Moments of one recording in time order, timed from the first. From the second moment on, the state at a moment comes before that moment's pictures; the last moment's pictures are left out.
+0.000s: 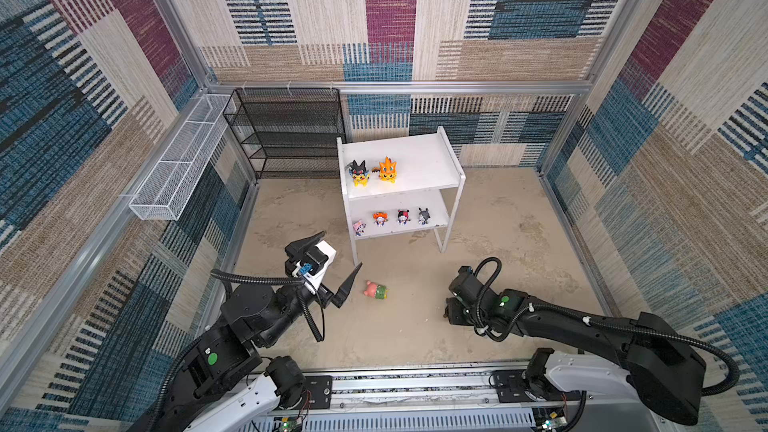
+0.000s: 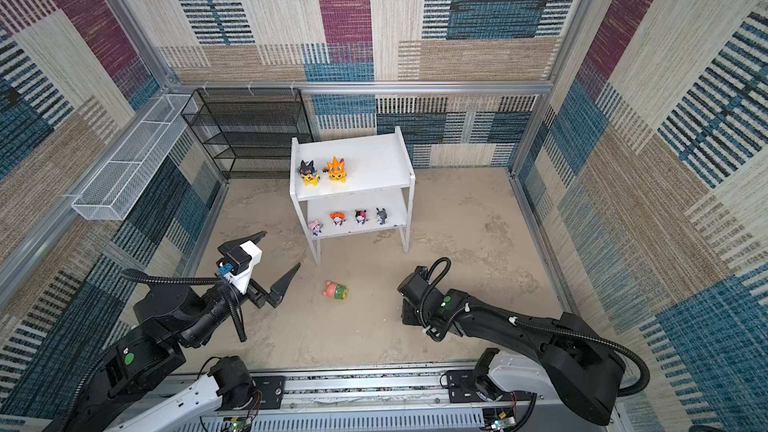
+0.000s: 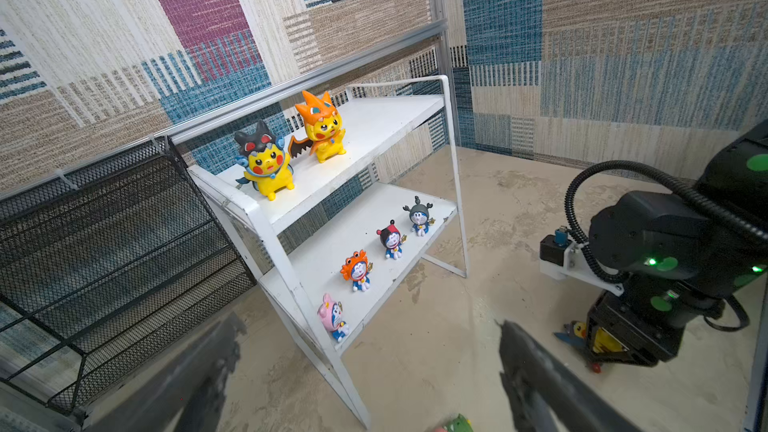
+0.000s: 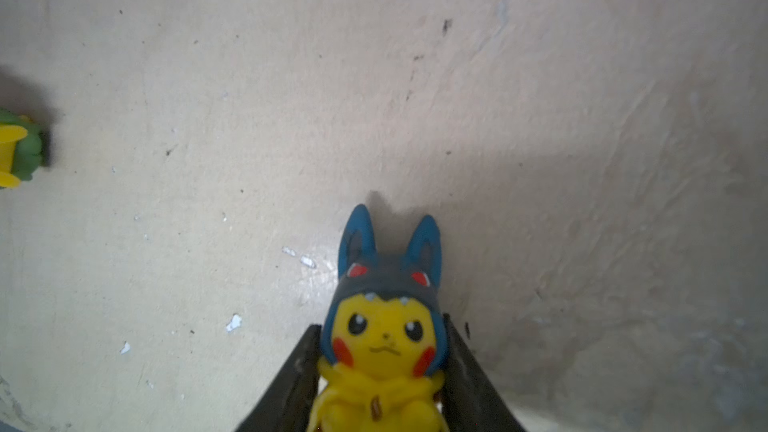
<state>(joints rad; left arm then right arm) -0.83 0.50 0.85 -0.40 -0.20 0.27 0.87 1.20 0.52 -0.45 0.11 0.84</state>
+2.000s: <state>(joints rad) -0.84 0.71 0.75 -0.38 0.19 -0.64 1.19 0.99 0.35 0.70 0.11 -0.05</state>
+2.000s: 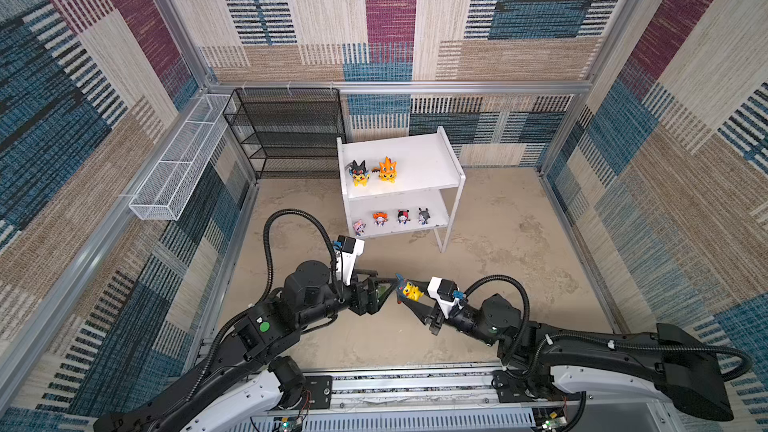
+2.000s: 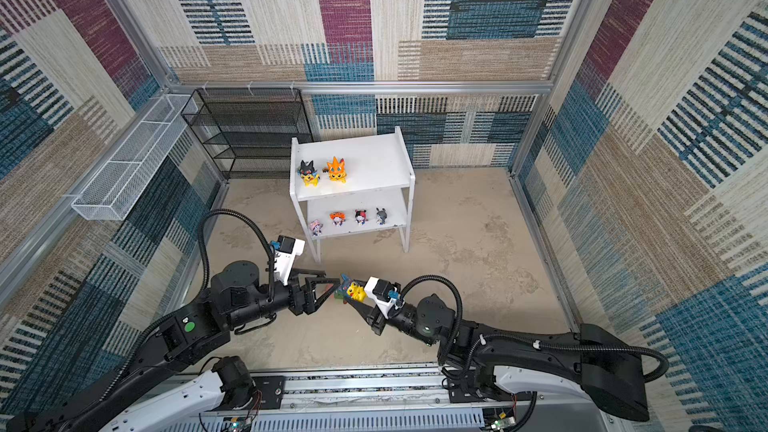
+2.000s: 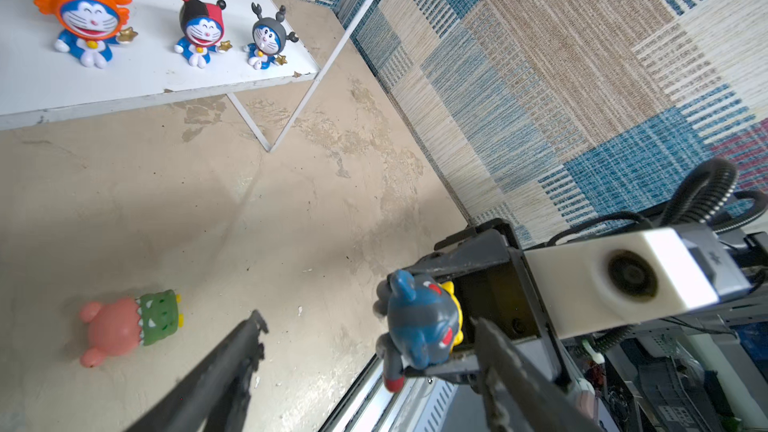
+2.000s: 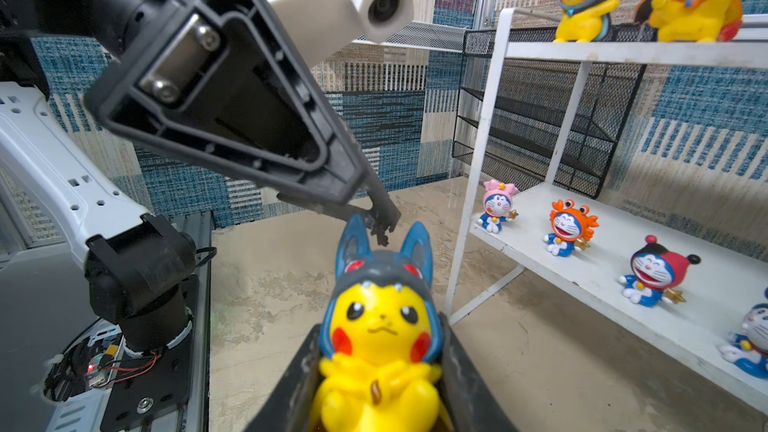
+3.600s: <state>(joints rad) -0.83 0.72 0.98 -0.68 0.33 -0.17 1.05 0.94 0.77 -0.09 -0.35 0.00</state>
